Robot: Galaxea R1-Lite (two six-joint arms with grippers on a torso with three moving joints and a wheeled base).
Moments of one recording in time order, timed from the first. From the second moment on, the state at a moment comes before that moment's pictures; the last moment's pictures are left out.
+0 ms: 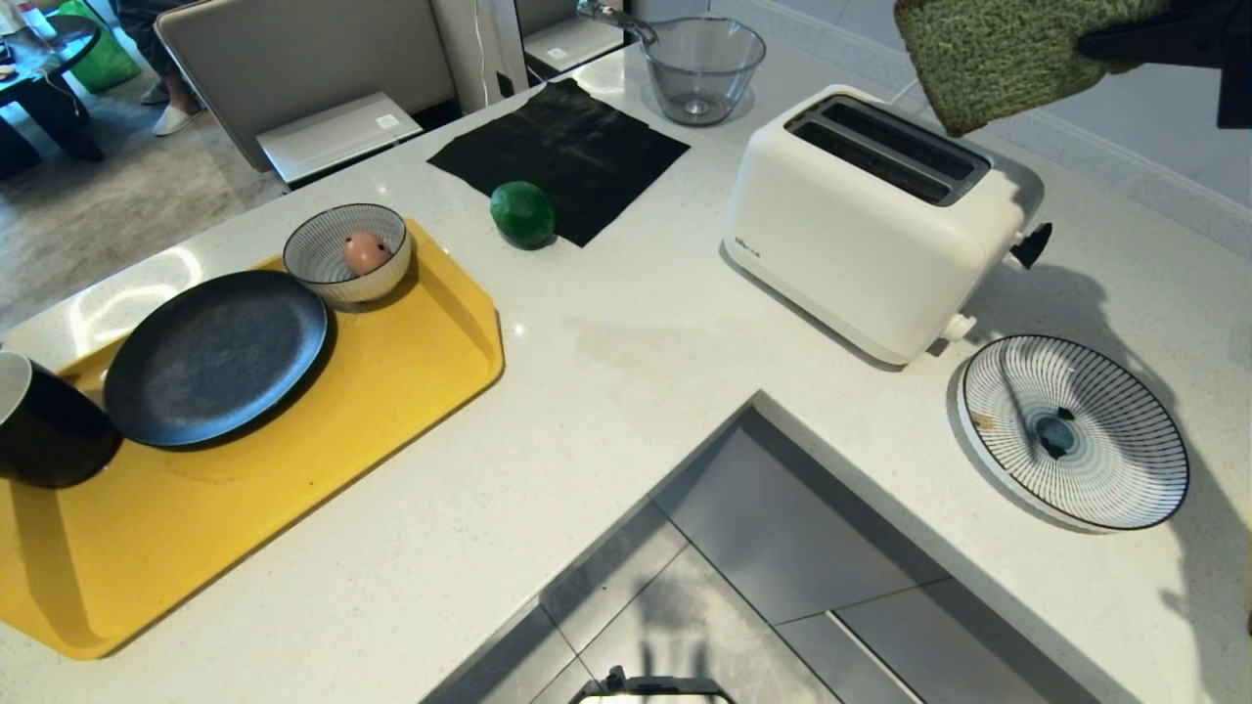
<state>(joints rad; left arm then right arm) 0.00 0.00 0.00 -0.05 0.01 -0.02 0.03 1.59 -1.99 0.51 0.44 -0.65</state>
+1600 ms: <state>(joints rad) 0.00 0.00 0.00 -0.05 0.01 -0.02 0.04 1.61 -1.98 0.51 0.39 -0.65</state>
